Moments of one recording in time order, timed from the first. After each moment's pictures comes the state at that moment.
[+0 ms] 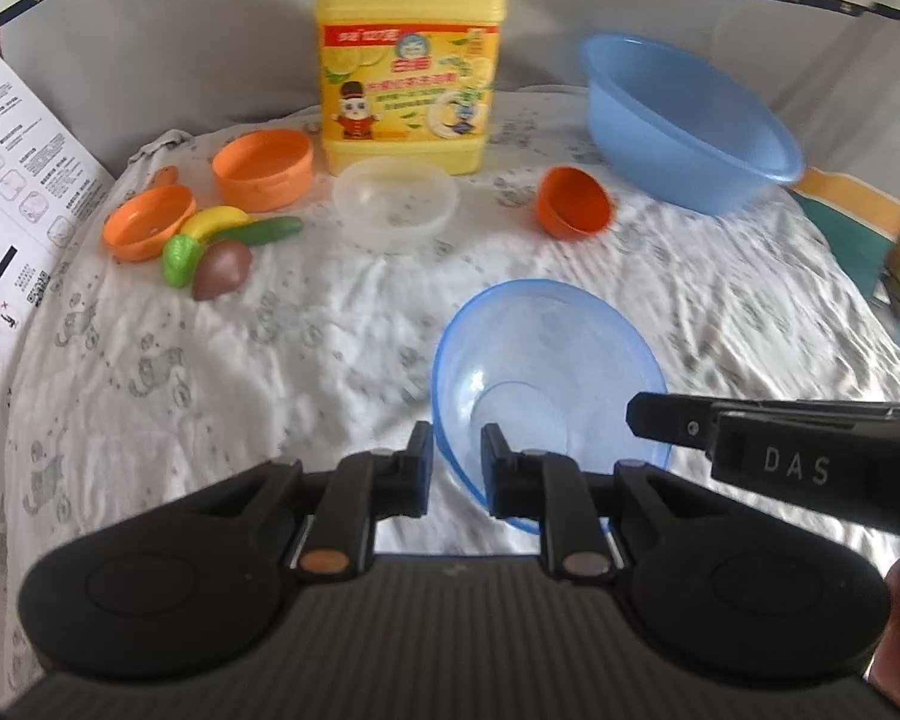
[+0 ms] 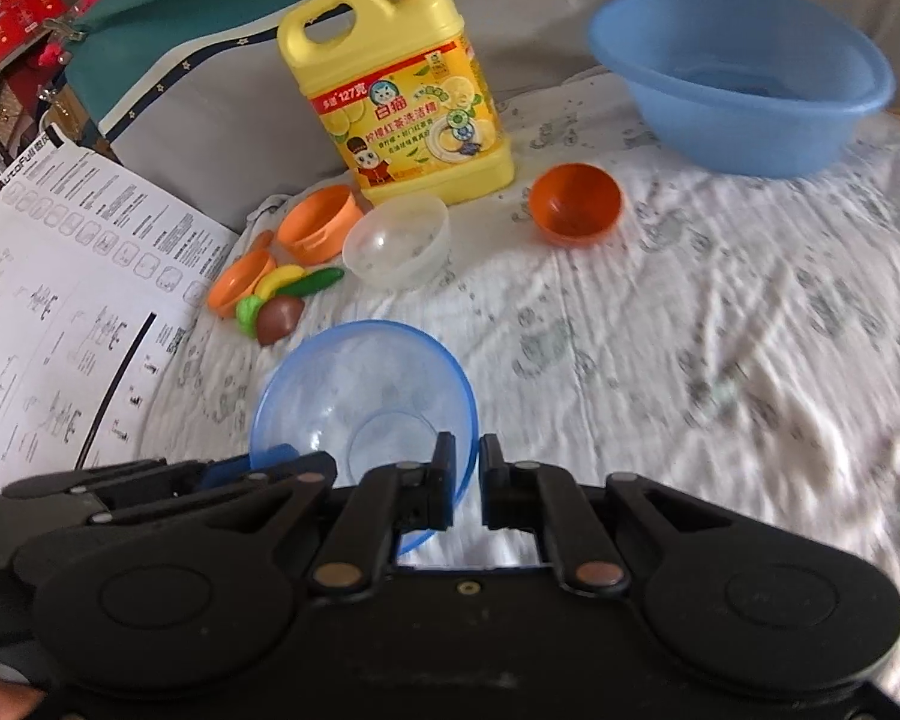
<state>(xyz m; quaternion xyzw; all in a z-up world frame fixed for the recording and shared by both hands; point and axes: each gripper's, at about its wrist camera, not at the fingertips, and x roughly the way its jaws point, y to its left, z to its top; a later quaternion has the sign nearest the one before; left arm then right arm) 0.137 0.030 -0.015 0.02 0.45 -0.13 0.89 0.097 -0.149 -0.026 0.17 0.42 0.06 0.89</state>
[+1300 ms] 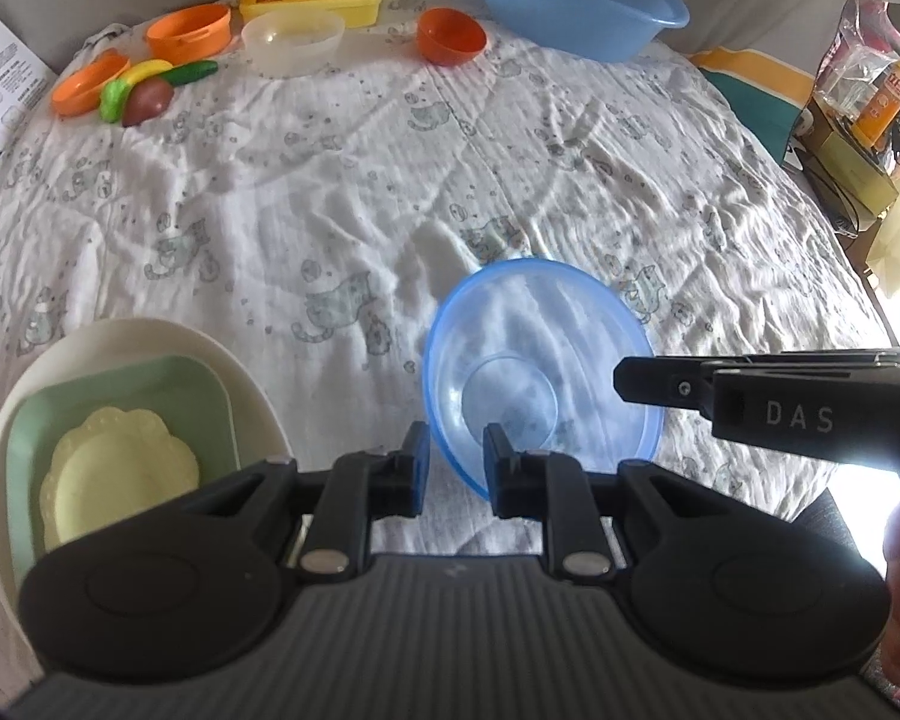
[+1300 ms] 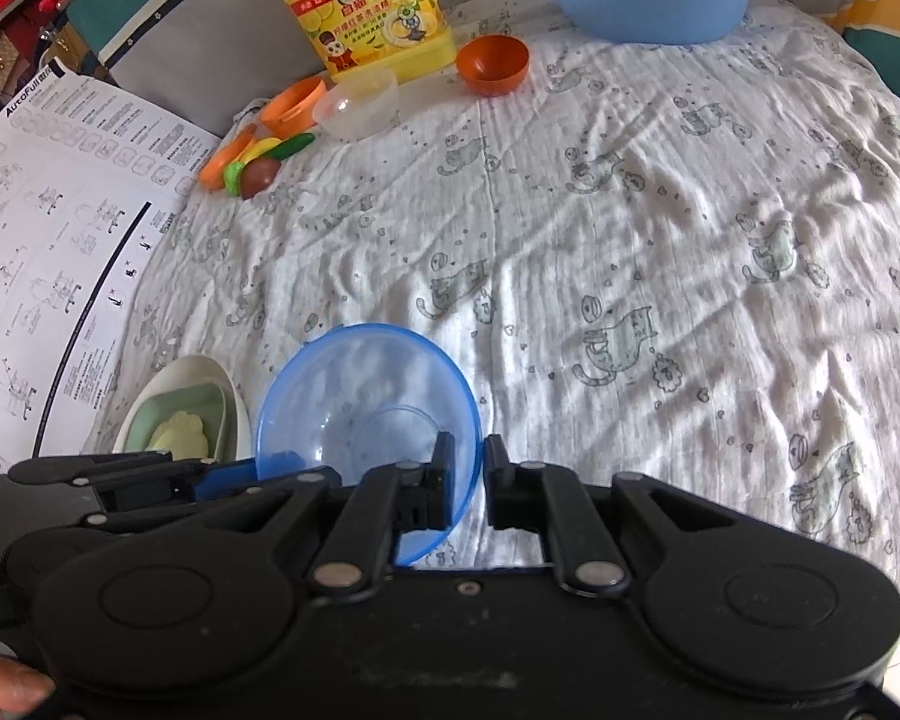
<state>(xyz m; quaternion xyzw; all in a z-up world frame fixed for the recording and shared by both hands) 0.028 0.004 -0.042 0.02 0.52 -0.18 0.84 -0.014 -0.168 -0.050 0.16 0.48 0.05 0.86</state>
